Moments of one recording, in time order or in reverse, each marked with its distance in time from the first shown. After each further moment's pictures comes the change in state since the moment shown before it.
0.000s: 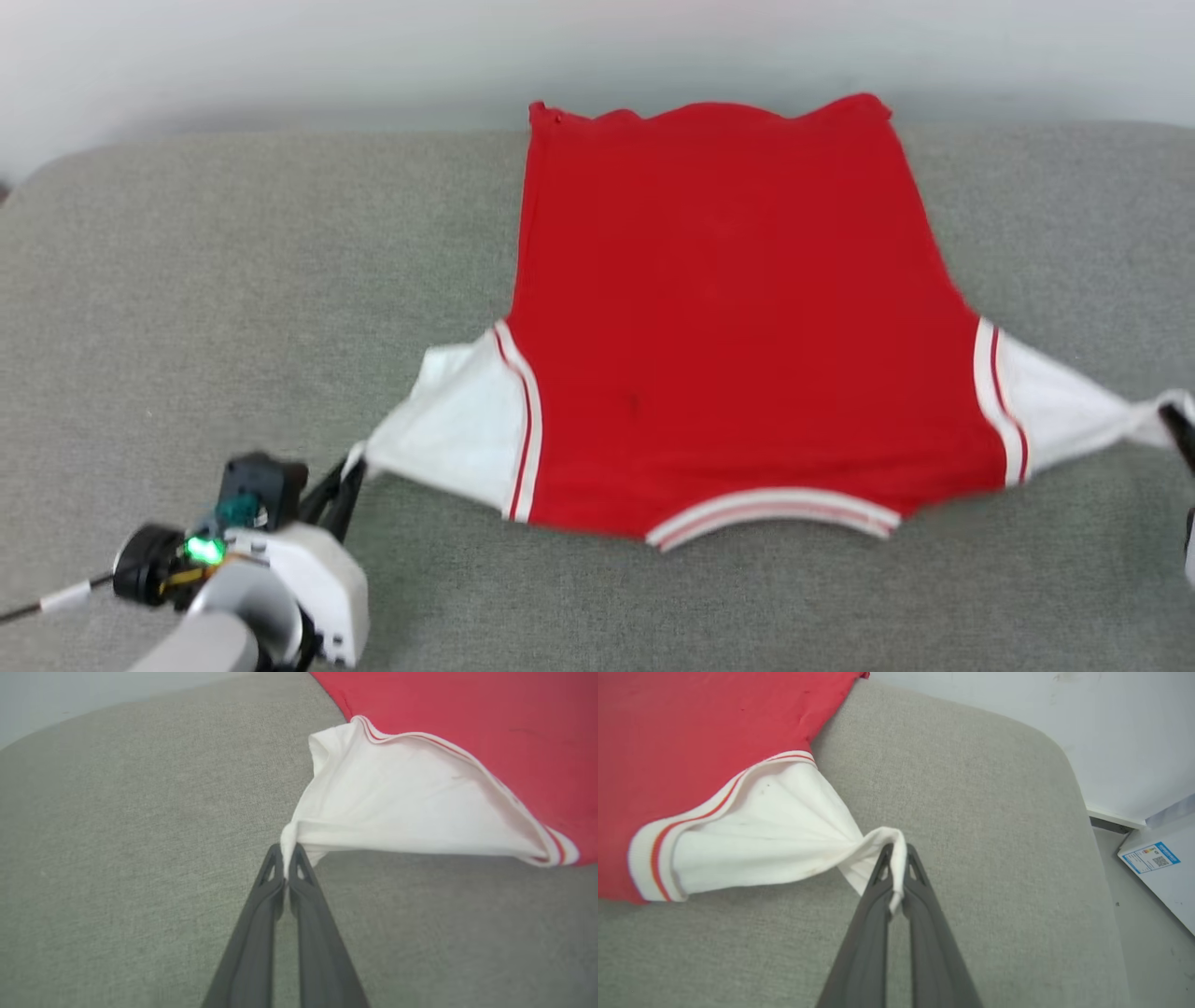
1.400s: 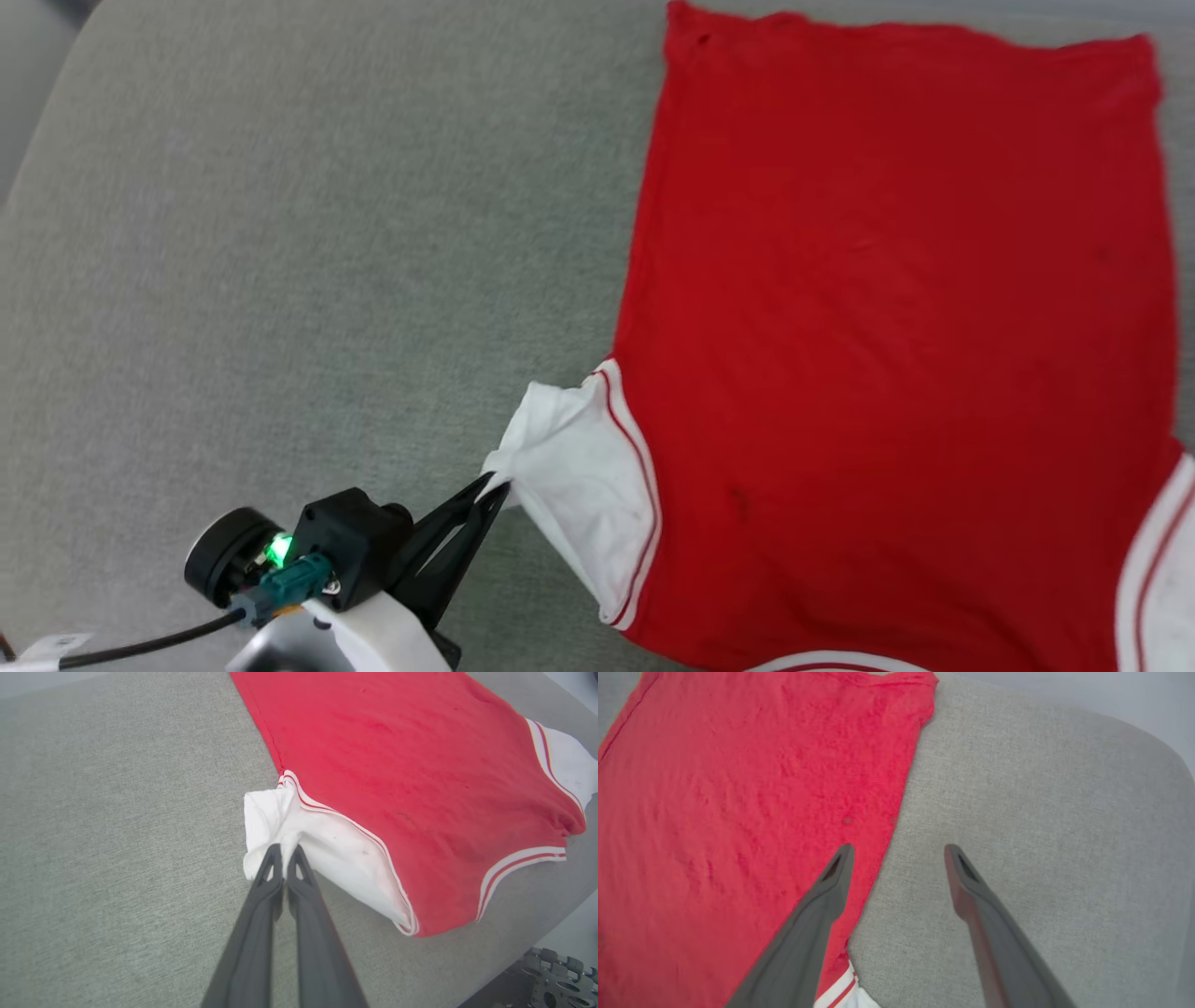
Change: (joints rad) left arm 0.102 0.156 -0.063 -0.665 0.045 0.074 0.193; right arm -0.258 -0.010 -0.283 -0.395 0.167 -0.001 0.961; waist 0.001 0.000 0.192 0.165
